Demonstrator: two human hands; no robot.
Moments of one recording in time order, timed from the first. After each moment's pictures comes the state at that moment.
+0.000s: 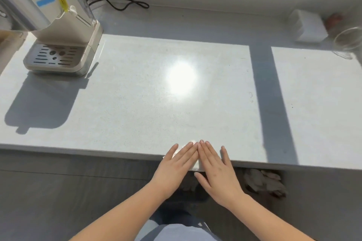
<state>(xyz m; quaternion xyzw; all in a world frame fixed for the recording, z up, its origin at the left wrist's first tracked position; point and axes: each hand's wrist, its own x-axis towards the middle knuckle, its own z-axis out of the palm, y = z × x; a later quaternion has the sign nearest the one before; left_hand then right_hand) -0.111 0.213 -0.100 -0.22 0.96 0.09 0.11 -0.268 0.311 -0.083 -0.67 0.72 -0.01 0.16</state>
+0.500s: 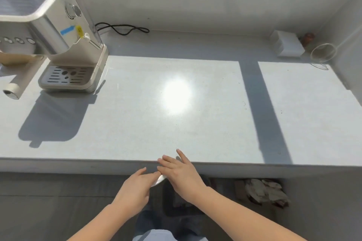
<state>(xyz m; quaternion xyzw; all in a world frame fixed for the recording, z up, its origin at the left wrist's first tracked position) -0.013 0.201 -0.060 -0.39 0.88 0.25 0.09 -0.185 0.257 -0.082 -0.77 0.61 -0.09 0.17</state>
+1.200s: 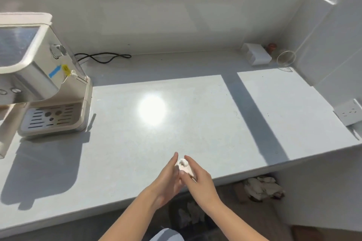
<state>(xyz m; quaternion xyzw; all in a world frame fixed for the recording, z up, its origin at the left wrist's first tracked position) -0.080 0.123 -0.023 -0.36 0.38 0.85 0.06 -0.159 0.224 -0.038 -0.28 0.77 -0.43 0.38</state>
